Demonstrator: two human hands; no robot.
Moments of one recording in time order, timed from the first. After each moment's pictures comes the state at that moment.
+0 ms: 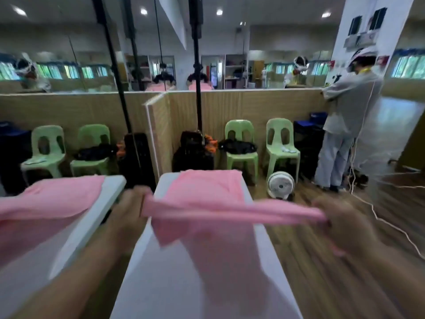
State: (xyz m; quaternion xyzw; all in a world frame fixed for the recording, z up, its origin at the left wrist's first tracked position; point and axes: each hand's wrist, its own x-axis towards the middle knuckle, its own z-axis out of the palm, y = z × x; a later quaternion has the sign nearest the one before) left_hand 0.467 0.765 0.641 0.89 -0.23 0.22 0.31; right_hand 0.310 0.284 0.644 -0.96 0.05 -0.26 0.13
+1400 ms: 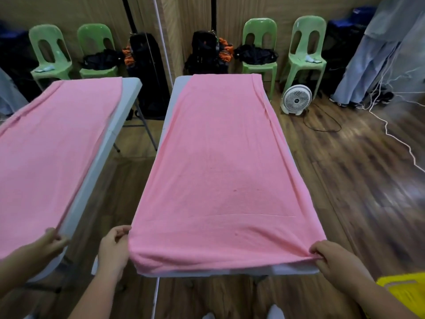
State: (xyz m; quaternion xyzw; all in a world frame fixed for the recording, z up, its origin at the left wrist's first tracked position) left_hand 0.195 0.947 0.380 0.84 0.25 -0.01 0.49; right_hand 0.016 0.408 0.383 -0.98 0.12 0.10 0.15
